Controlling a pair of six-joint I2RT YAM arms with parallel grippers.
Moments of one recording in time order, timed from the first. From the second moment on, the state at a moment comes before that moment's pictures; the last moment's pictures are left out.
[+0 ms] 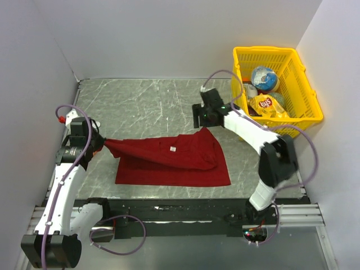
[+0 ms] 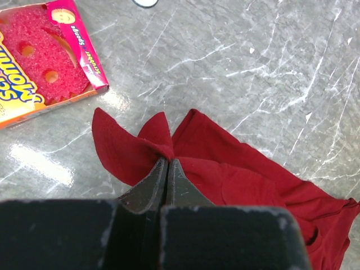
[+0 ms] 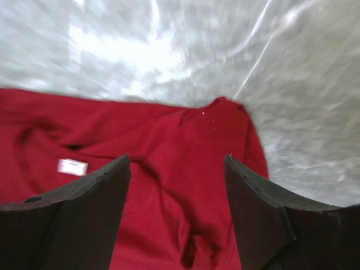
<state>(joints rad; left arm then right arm) -0.01 0.88 0.88 -0.68 -0.23 -0.68 0.48 1.65 1.35 -0.56 0.08 0.30</state>
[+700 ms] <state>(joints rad) -0.01 0.88 0.87 -0.68 -0.21 -0.67 0.53 1.97 1.44 -0.71 0.06 0.31</state>
